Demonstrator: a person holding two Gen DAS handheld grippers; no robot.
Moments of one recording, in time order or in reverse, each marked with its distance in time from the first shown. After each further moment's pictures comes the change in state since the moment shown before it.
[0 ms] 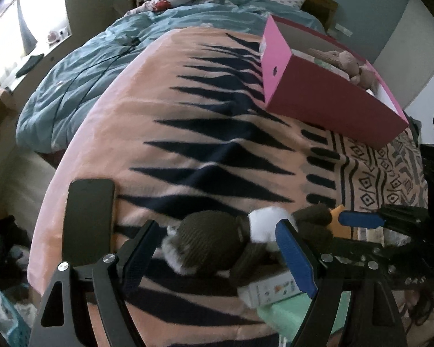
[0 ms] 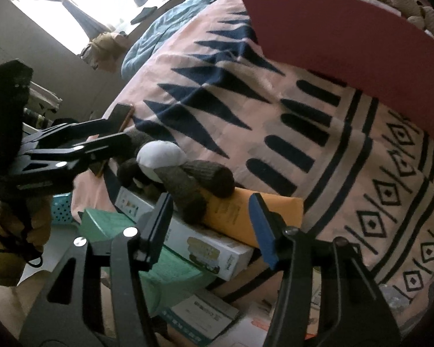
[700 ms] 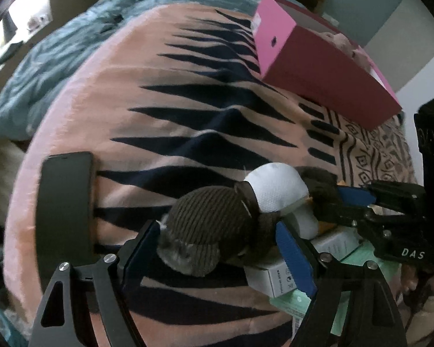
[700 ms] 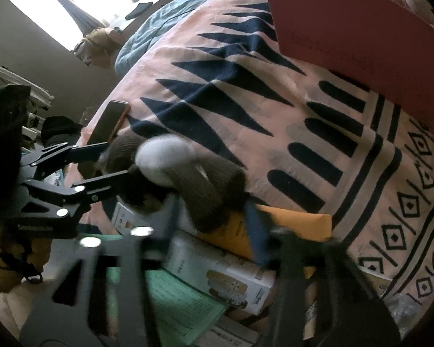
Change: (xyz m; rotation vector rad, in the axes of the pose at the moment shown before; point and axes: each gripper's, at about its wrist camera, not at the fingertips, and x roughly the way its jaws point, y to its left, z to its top) left arm 0.030 0.020 -0.011 0.024 0.087 -0.151; right arm 0.024 0.019 0.012 -0.003 -0.007 -0.055
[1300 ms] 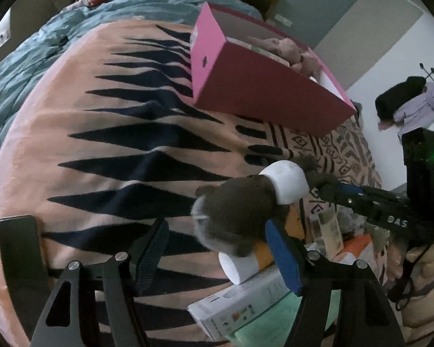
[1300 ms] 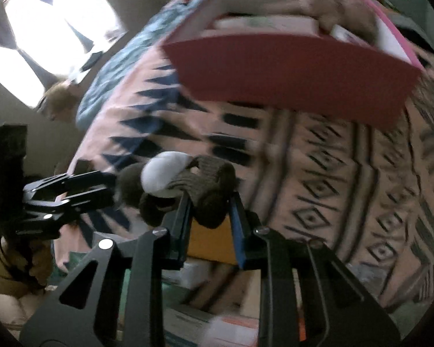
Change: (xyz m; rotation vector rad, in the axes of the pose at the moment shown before) left arm 0.005 -0.042 0.034 0.121 -0.030 -0.197; right arm -0.066 -0.058 -0.013 0.271 -0.172 -0.170
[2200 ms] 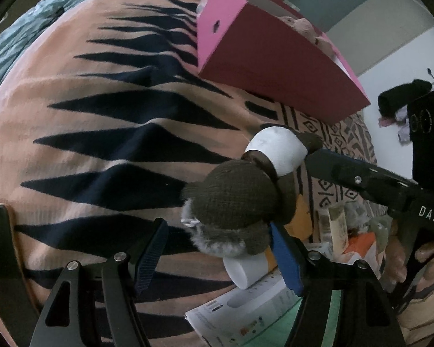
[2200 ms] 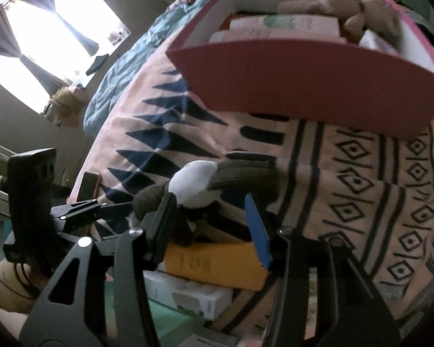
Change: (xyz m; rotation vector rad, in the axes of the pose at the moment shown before) left arm 0.031 0.018 -0.001 -0.070 0.103 -0.042; right arm 0.030 0.028 0.029 -0.021 0.016 0.084
